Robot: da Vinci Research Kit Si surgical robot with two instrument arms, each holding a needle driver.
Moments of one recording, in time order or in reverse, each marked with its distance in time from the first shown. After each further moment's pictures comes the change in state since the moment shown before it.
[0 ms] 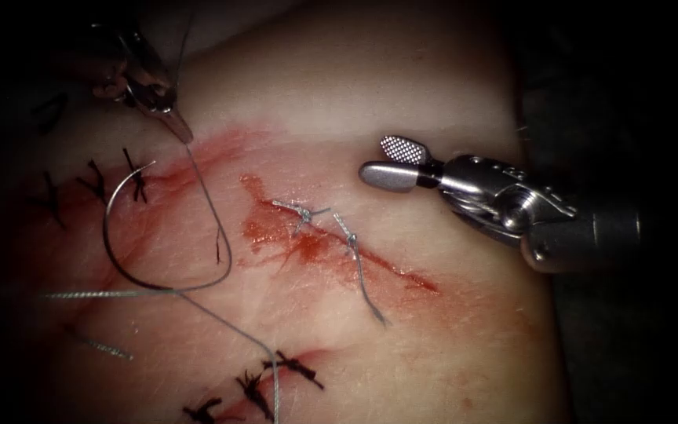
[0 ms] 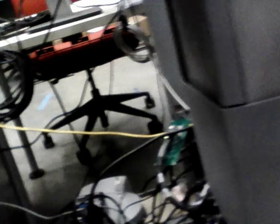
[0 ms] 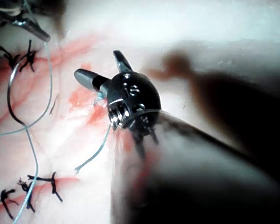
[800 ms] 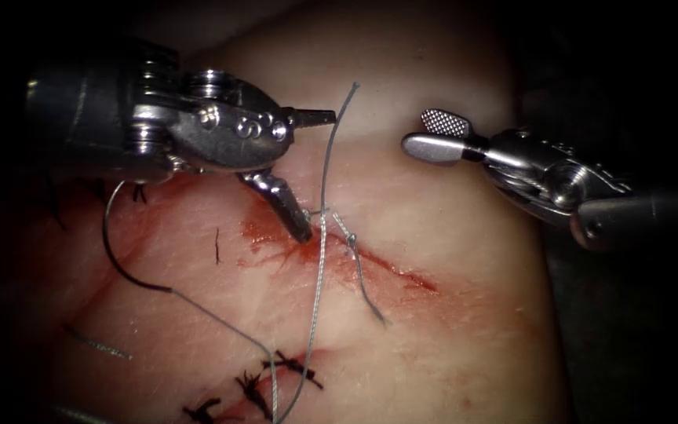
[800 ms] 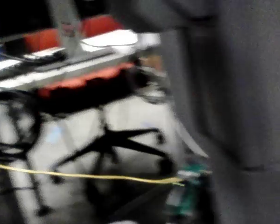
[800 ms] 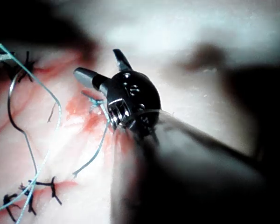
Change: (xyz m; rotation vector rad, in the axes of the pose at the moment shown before) right arm 0.004 0.000 -0.003 -0.018 0.015 0.004; left arm 0.008 0.017 -0.012 -0.256 0.402 0.614
